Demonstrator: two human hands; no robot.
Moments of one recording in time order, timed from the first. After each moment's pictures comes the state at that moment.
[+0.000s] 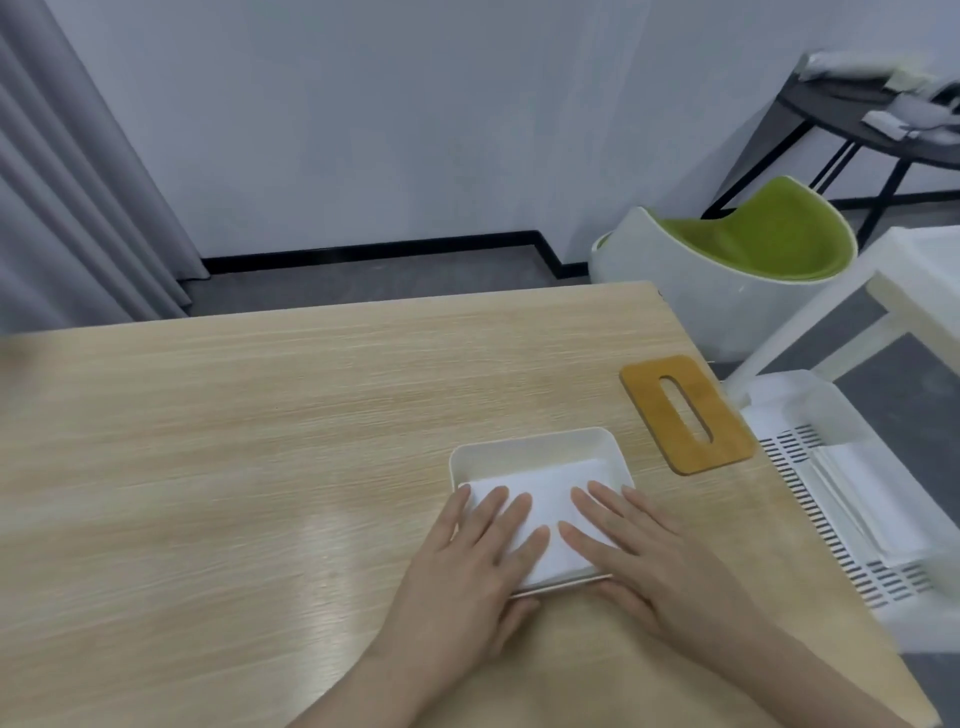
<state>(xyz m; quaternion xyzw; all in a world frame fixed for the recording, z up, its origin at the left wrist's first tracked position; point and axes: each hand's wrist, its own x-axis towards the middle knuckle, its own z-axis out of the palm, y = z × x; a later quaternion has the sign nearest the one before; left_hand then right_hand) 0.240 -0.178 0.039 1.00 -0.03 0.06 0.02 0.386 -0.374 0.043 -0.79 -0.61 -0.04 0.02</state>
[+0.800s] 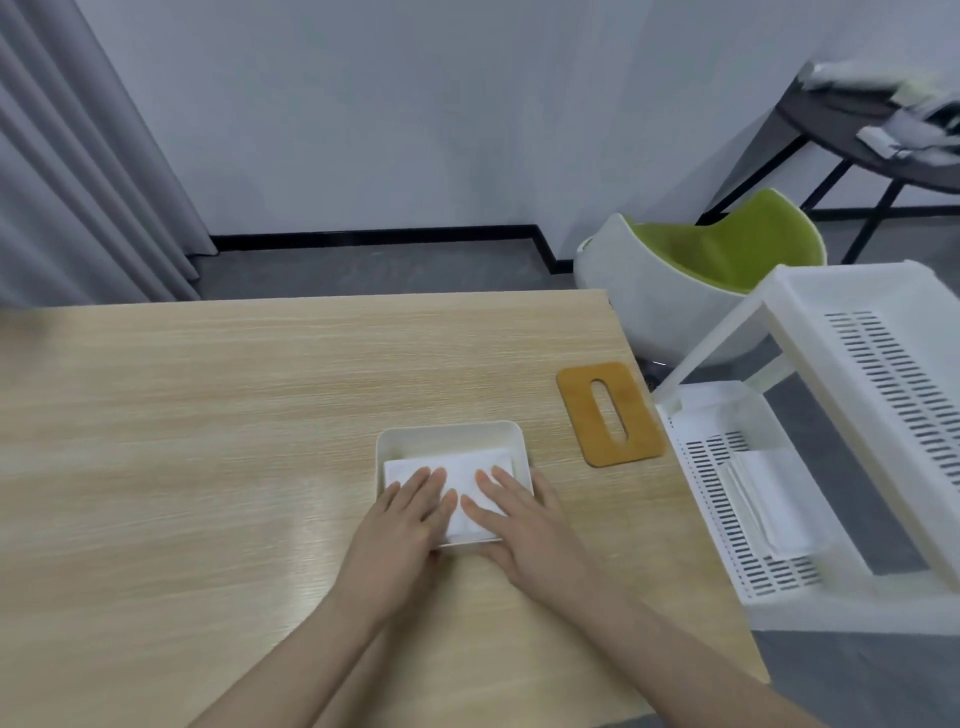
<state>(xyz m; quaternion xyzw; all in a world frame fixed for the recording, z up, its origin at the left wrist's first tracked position) 0.257 -0.221 0.065 0.99 0.10 0.03 0.03 0.385 -0.368 0.056 -0.81 -0.57 0.10 0.05</state>
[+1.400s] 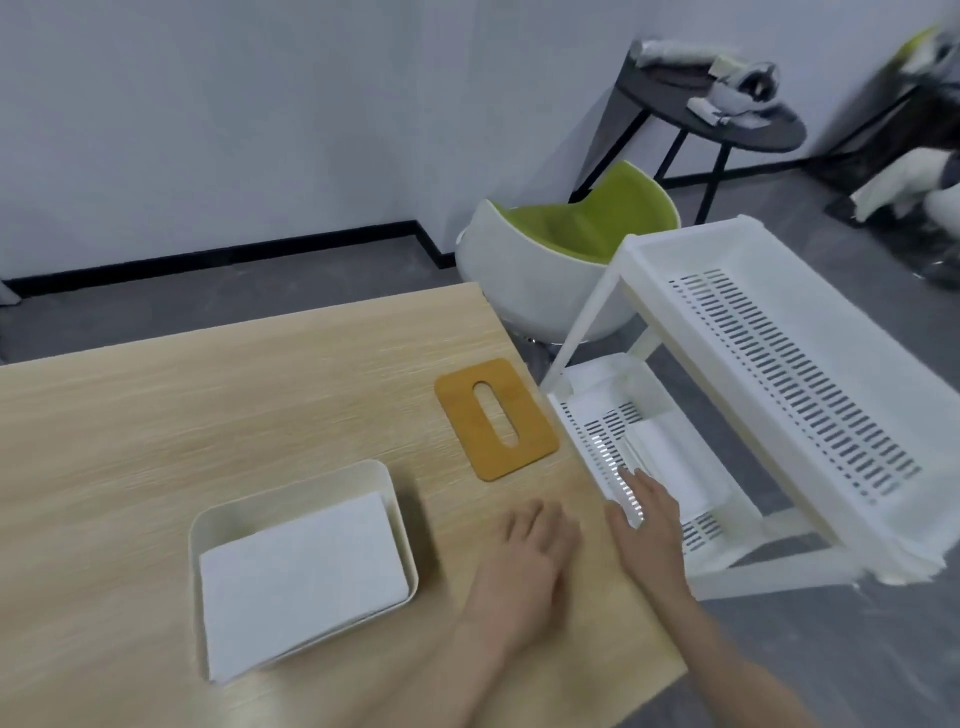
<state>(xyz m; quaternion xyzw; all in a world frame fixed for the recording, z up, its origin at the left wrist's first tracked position) 0.408 -0.379 0.014 0.99 -0.09 -0.01 0.14 0.500 -0.536 0.008 -0.95 -0.01 0.04 0.32</state>
